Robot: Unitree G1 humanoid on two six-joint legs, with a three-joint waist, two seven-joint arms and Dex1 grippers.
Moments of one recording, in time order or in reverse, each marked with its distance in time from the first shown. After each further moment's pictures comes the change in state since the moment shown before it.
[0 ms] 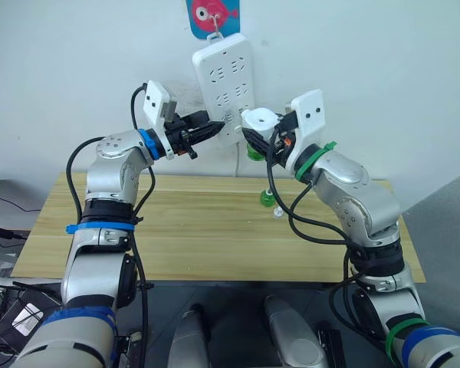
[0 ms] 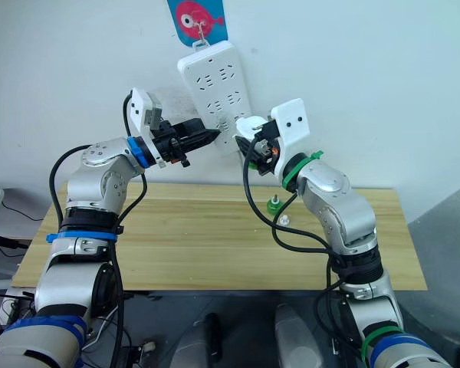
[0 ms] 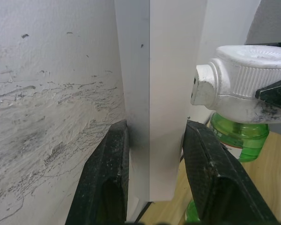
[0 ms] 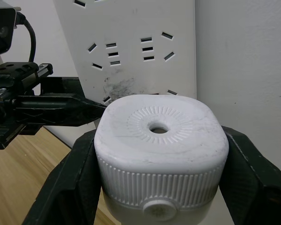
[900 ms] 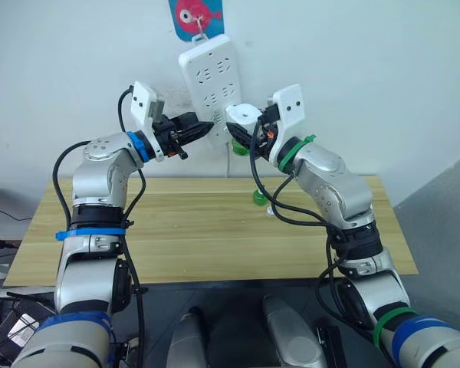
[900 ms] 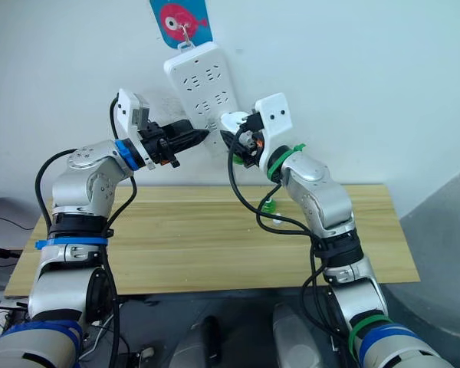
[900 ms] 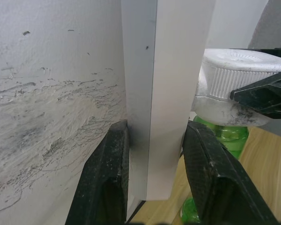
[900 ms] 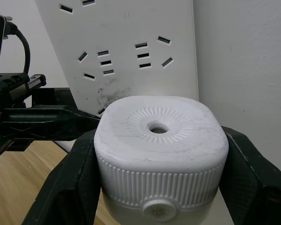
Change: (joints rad) left arm 0.048 0.023 0.044 -0.087 -0.005 0.115 0.020; right arm -0.108 0.099 0.006 0.267 -0.046 -0.151 0.064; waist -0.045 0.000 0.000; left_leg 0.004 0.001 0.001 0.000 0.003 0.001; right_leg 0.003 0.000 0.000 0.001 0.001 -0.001
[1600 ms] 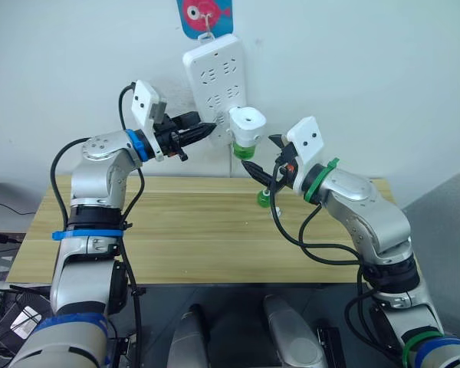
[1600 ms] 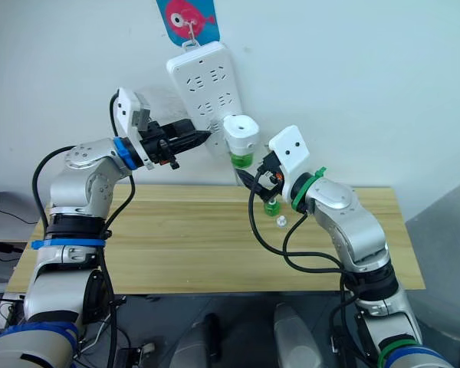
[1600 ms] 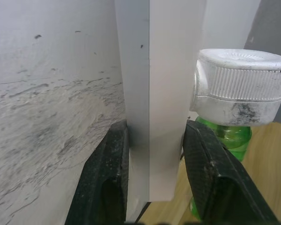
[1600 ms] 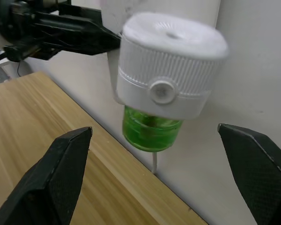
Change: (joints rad) left arm 0.053 0.074 -0.023 -0.050 0.015 -0.038 -0.004; right arm 0.225 -0.215 0.058 -0.425 -0.003 0.195 0.102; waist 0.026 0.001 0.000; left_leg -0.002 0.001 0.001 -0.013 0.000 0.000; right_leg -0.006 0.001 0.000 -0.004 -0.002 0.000
